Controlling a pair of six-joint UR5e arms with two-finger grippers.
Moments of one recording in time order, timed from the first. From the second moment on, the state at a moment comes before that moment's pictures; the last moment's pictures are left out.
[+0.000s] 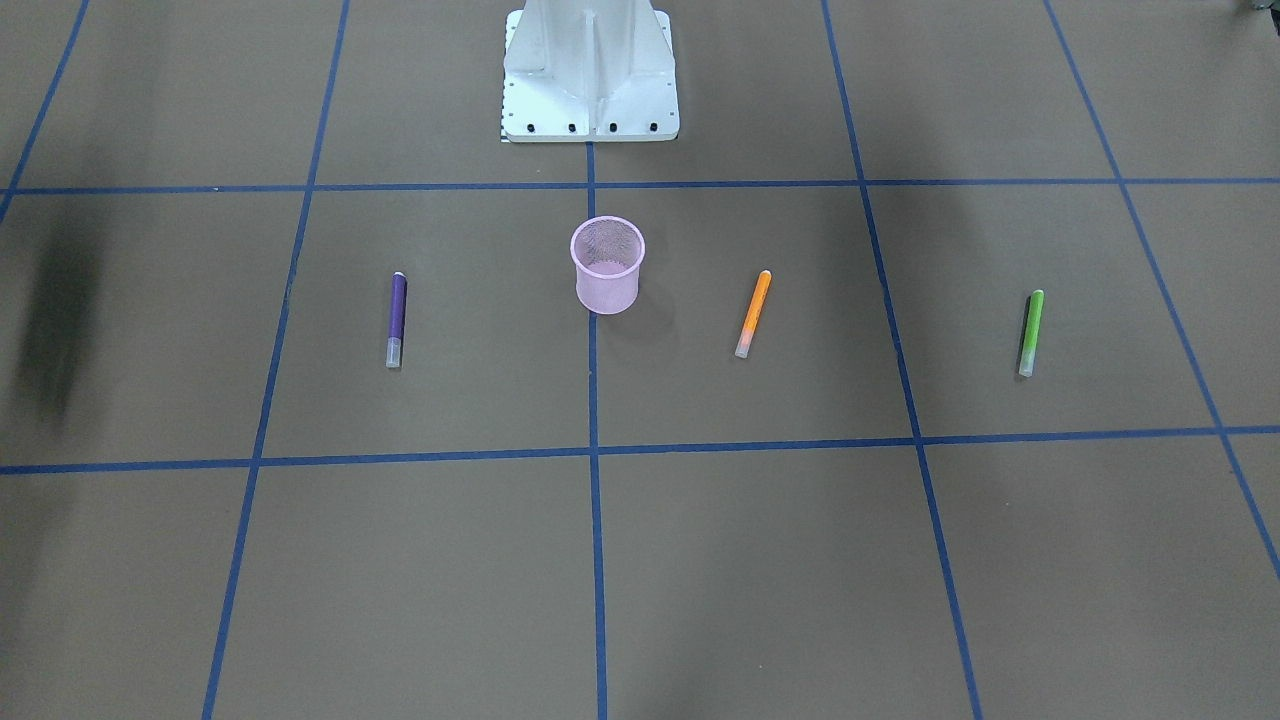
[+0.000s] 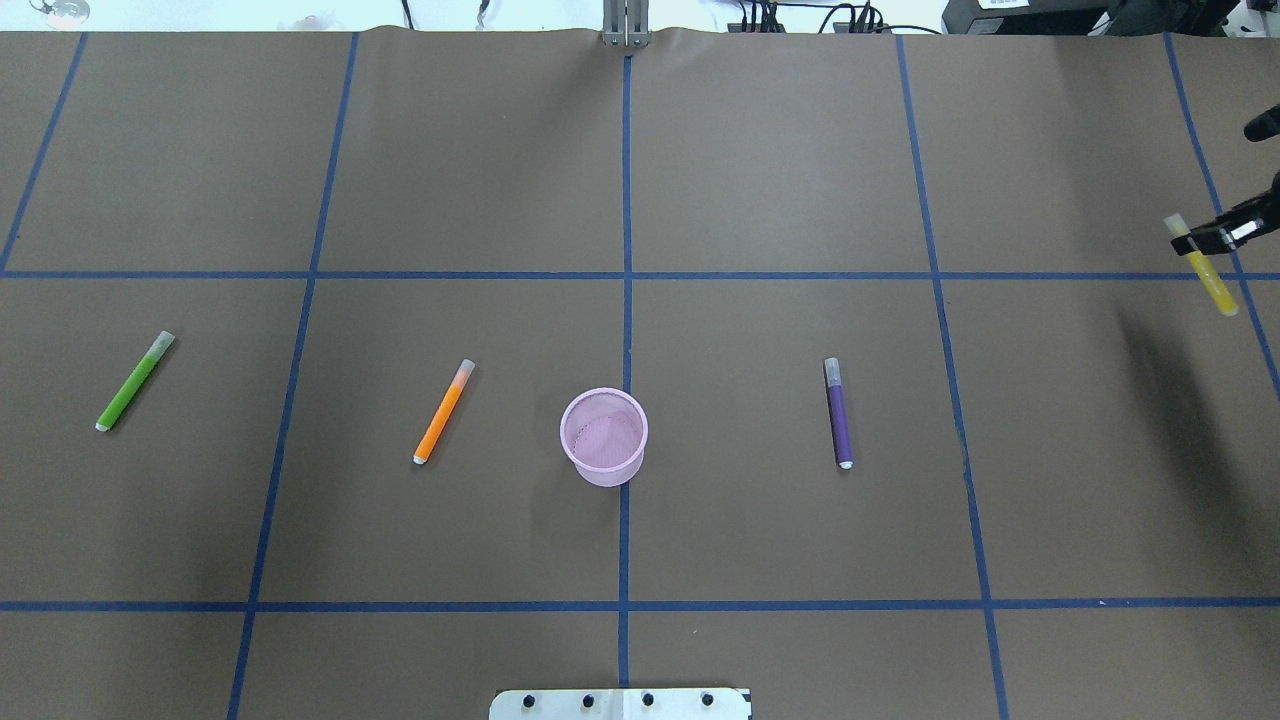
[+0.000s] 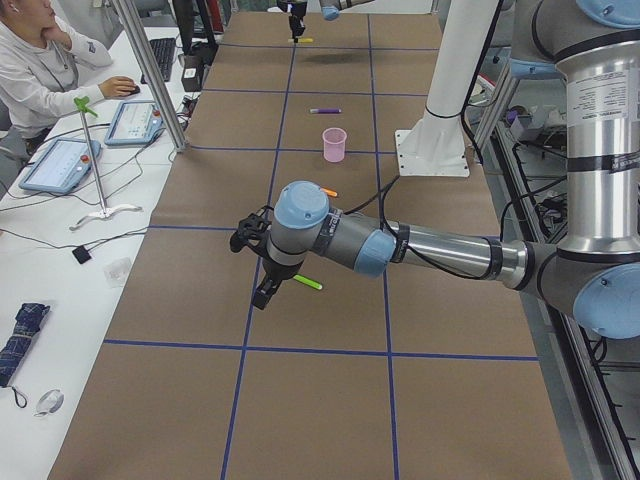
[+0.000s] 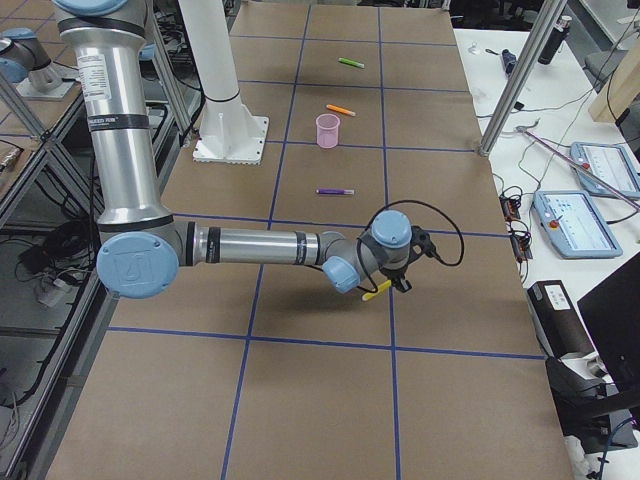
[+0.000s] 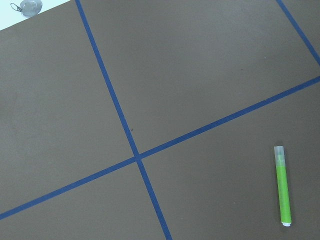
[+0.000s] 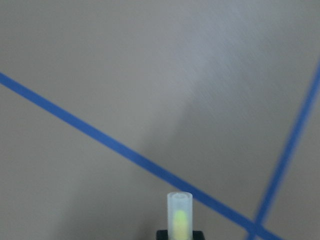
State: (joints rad) left arm -1.56 -1.45 -1.86 -1.84 -2.35 0.12; right arm 1.25 -1.44 1.43 -0.89 2.35 0.13
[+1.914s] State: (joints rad) left arm -1.56 -1.46 -1.84 -1.88 -2.34 0.11; right arm 0.29 -1.11 1.75 -0.51 1.26 0.64
